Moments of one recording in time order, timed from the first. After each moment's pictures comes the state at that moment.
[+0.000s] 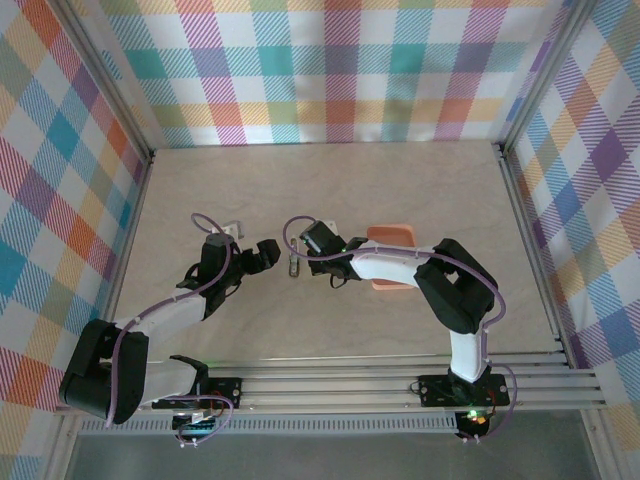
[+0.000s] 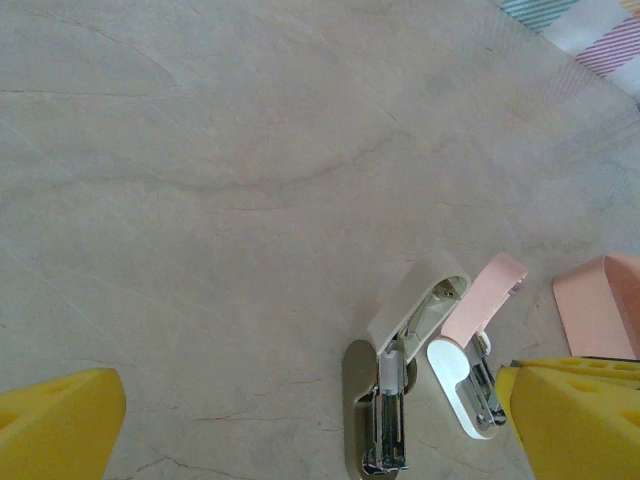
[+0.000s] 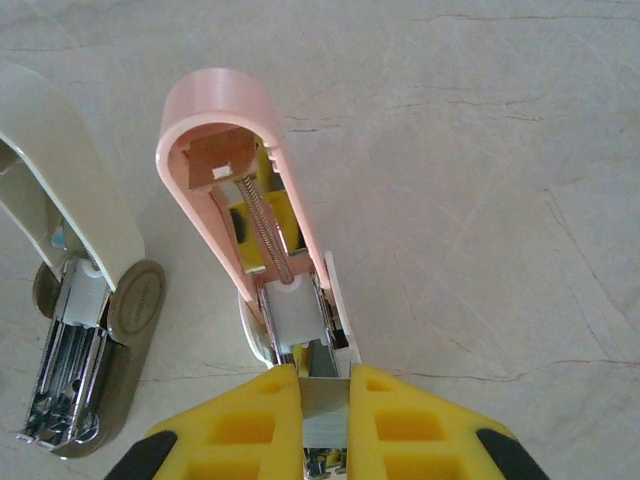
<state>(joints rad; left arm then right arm) -0.31 1.22 0.46 0.21 0.10 -0.58 0.88 1.91 1.21 -0.29 0.27 0.55</state>
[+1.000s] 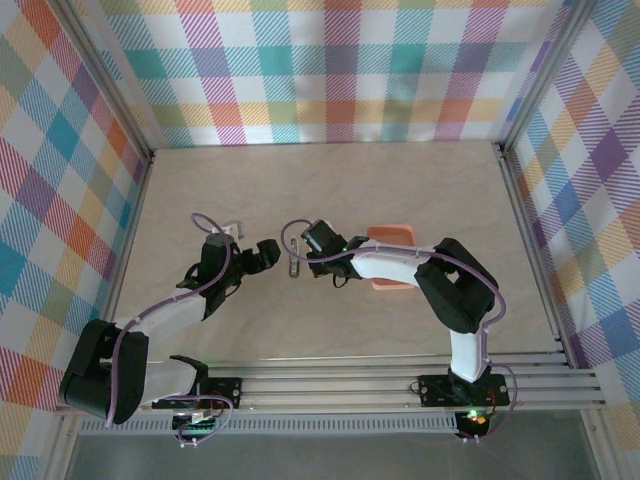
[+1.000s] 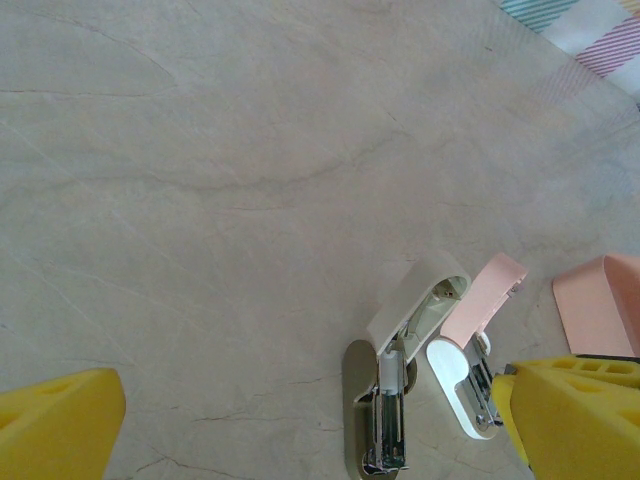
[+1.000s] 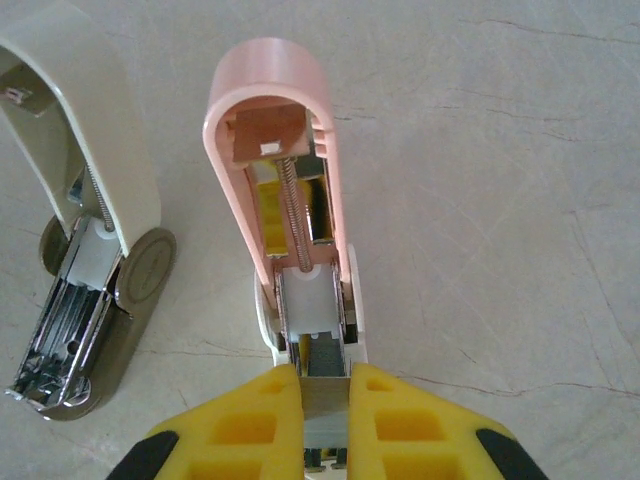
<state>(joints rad) -0.31 1.22 0.46 0.21 0.10 -0.58 0.88 1.91 1.21 -0.30 0.22 0.41</state>
